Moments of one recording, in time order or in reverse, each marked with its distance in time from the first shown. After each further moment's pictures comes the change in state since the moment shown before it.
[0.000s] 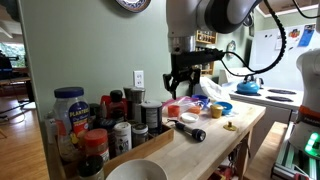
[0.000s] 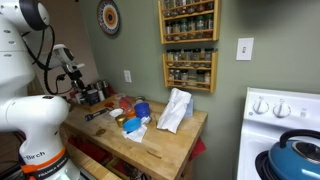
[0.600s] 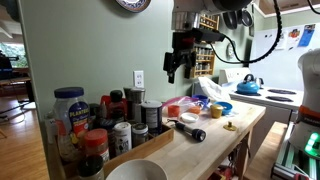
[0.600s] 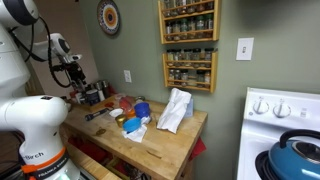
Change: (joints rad) arm -0.062 -0.125 0.050 -0.011 0.114 0.051 -0.493
